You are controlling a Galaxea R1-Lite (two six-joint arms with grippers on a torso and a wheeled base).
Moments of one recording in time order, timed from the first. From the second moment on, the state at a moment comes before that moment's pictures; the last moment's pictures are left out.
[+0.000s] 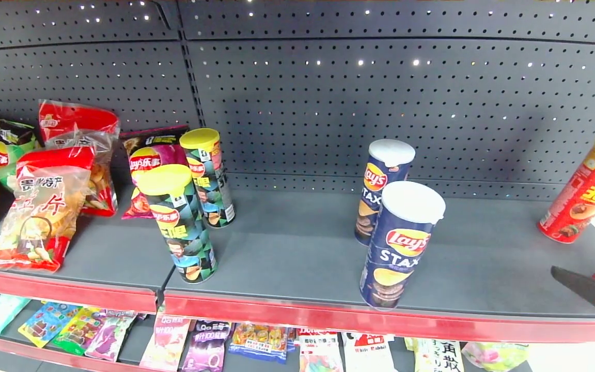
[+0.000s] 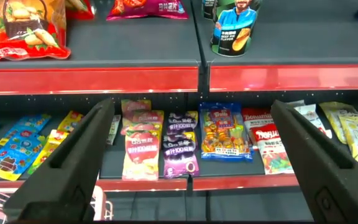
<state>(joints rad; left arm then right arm) -0.12 0.09 0.00 0.00 0.00 0.00 0.07 0.89 -0.51 -0.03 0.14 -0.06</state>
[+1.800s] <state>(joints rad) -0.12 0.09 0.00 0.00 0.00 0.00 0.38 1.55 -0.49 -0.40 -0.07 -0.02</state>
